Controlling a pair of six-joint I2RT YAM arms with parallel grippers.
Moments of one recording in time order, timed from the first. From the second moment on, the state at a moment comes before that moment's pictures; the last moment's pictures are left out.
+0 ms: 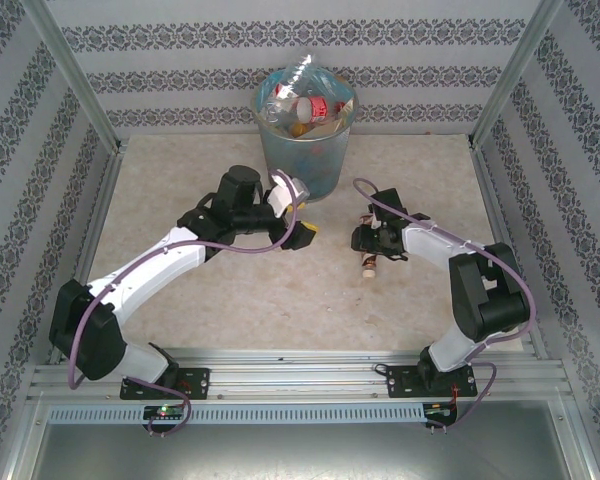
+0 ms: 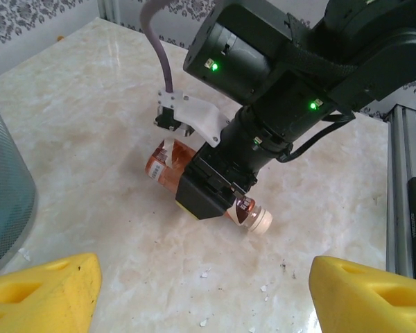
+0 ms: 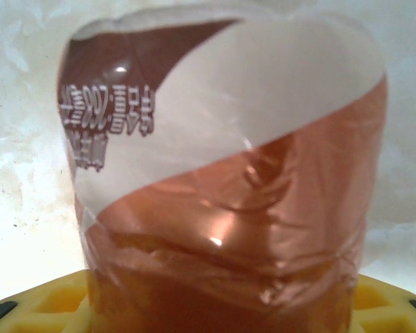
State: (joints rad) left arm -0.59 1.45 1.17 -0.24 0.52 0.15; right arm 0.27 1.62 0.92 -0.42 -0.10 0.41
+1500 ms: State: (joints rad) left arm -0.49 1.38 1.43 -0.36 0.00 0.10; right arm 0.42 2.03 2.16 -0.13 0.01 0.21
